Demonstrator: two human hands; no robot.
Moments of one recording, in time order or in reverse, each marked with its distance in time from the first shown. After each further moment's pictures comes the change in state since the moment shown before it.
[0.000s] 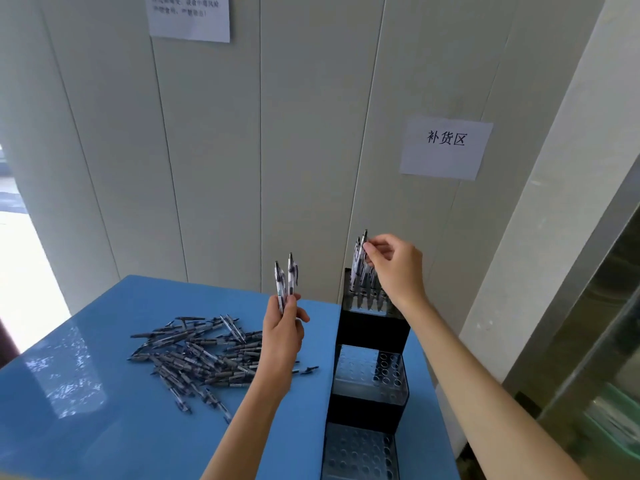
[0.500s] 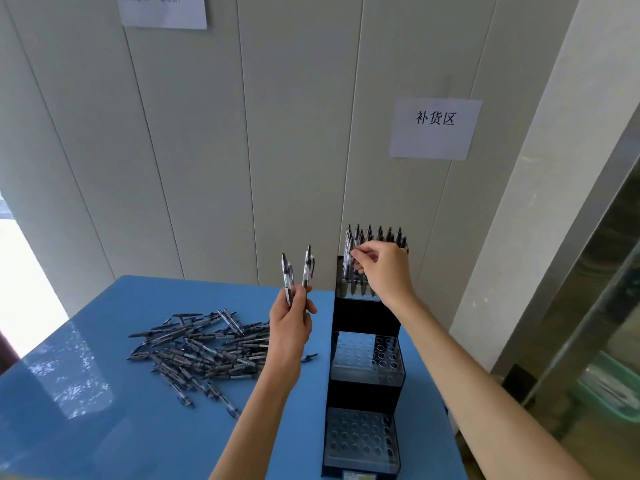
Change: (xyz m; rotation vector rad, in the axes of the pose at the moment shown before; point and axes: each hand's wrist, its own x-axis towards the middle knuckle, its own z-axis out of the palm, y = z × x) left_hand -0.005 -0.003 0.015 -0.050 -0.064 -0.003; right_hand -0.019 0.014 0.008 -0.064 -0.095 0.038
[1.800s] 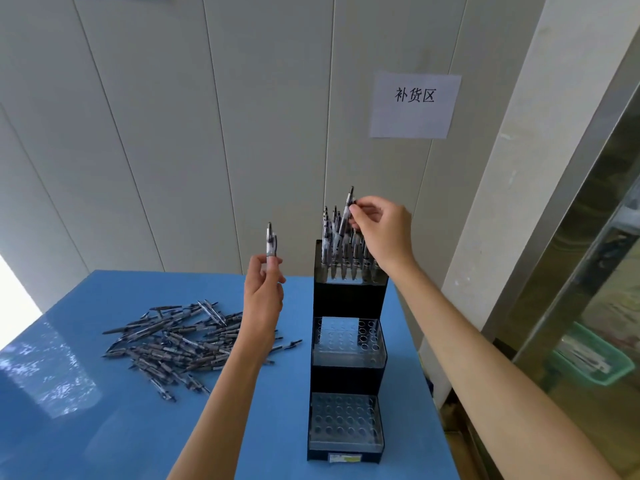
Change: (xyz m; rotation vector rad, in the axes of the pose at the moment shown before) left_hand 0.029 0.000 0.004 0.175 -0.001 0.125; right_hand 0.020 -0.001 -0.035 0.147 0.162 -0.062
